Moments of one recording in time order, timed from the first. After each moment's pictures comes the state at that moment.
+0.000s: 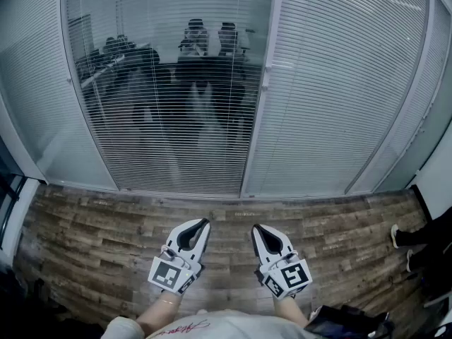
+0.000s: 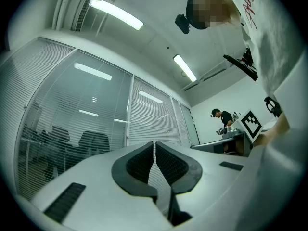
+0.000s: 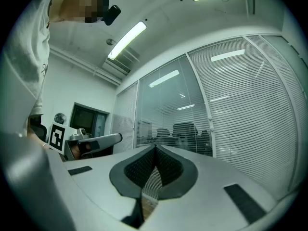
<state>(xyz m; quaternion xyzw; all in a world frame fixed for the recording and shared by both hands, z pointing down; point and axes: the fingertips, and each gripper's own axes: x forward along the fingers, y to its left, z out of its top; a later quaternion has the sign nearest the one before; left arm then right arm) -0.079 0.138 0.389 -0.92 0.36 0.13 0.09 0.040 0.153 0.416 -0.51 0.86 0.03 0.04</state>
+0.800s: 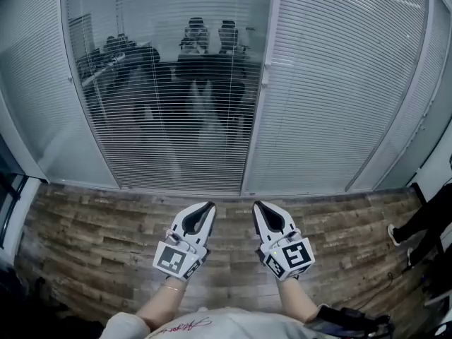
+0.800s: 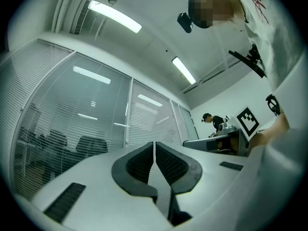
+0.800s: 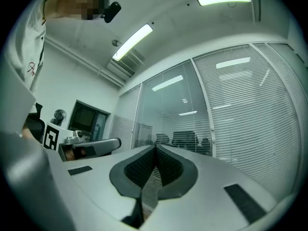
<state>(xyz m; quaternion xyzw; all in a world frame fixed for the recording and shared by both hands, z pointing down) -0.061 0.117 0.365 -0.92 0.35 0.15 0.10 0.044 0.121 0.373 -0.51 0.86 0.08 0.04</state>
